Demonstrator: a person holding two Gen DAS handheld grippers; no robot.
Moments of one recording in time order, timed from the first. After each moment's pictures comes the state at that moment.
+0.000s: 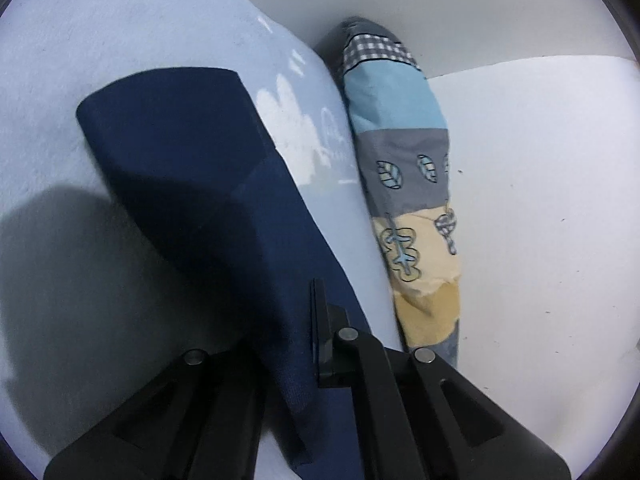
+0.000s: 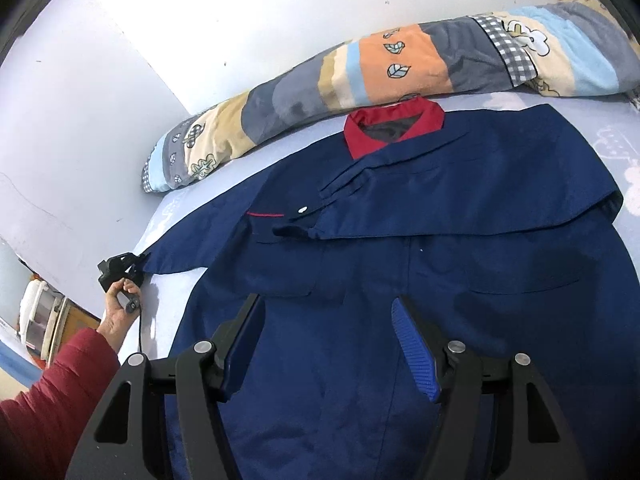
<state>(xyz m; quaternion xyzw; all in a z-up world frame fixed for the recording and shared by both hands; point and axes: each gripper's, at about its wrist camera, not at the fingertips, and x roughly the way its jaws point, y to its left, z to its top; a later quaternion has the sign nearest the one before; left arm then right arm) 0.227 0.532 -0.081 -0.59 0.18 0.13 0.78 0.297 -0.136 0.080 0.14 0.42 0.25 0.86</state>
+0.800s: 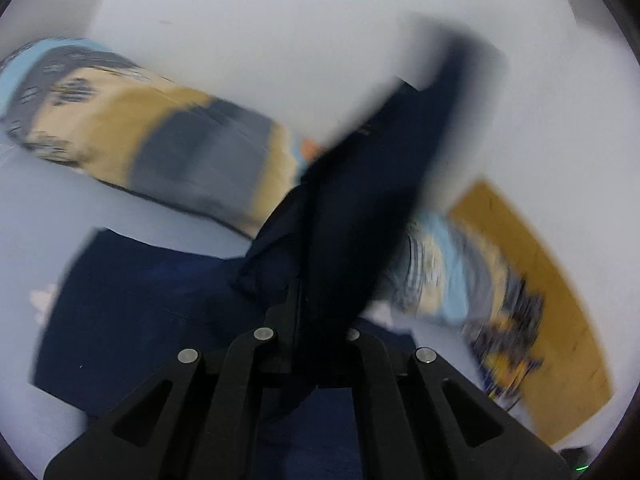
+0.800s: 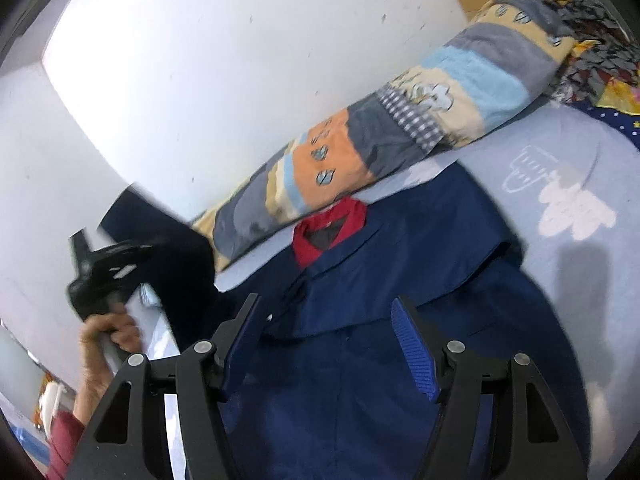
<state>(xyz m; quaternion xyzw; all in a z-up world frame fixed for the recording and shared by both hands) 0.358 0.037 0.132 -0.23 0.32 -0.11 0.92 0.287 -0.263 0.128 0.27 0.30 0.16 0.90</state>
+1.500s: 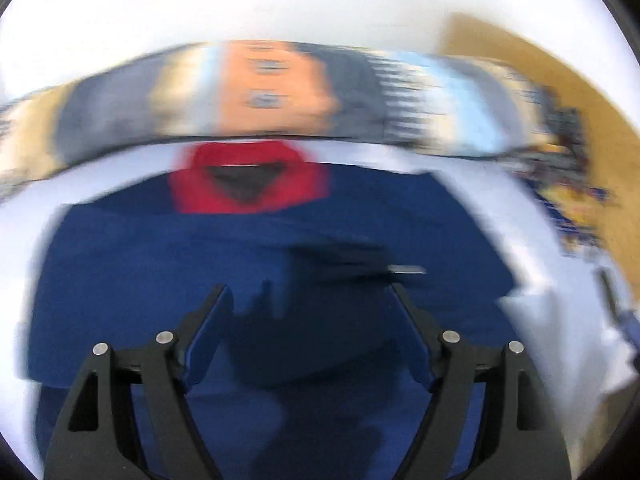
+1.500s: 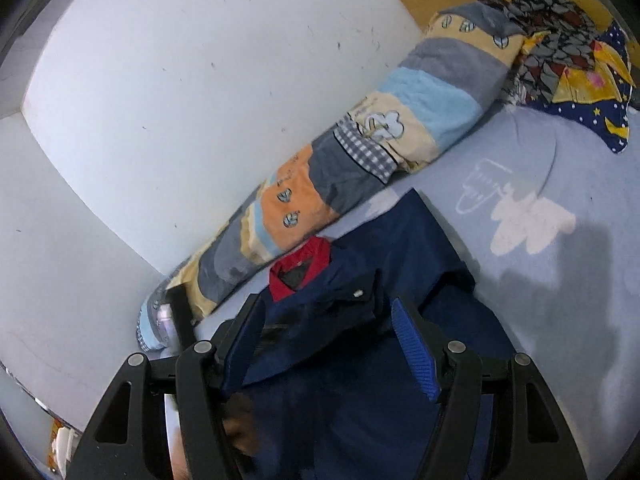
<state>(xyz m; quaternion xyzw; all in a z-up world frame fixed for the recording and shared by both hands) 0.345 -0.077 0.050 0.00 0.42 -0.09 0.90 0.286 -0.320 0.127 0.32 0.28 0.11 0.90</state>
